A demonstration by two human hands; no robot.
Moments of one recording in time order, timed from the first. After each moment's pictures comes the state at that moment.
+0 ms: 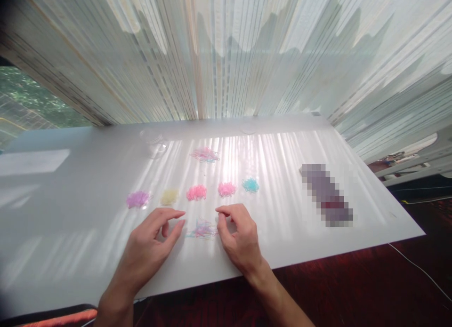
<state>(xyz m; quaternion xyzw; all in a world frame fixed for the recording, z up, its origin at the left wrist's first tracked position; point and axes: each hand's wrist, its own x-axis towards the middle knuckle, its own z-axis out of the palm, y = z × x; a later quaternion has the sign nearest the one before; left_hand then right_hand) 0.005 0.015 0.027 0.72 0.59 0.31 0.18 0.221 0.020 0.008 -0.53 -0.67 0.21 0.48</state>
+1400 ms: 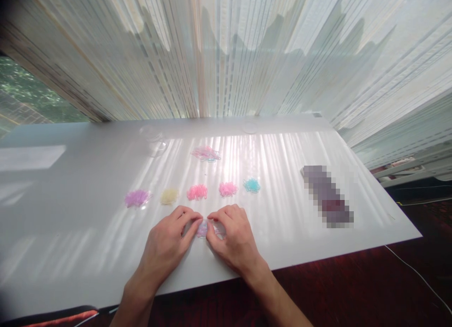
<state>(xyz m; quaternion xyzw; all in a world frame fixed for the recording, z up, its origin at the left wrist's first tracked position) 0.031 0.021 0.015 0.77 0.58 0.21 0.17 0.215 0.022 0.000 -0.50 -0.76 0.18 0.38</state>
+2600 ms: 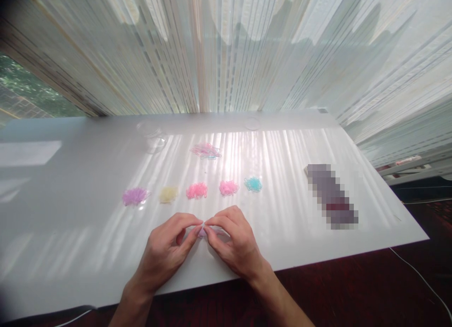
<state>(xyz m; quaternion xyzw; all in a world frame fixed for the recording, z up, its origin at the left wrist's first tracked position) 0.029 0.014 0.008 0.76 0.46 0.40 0.23 0.221 0.021 0.007 -0.43 -0.74 0.23 0.46</state>
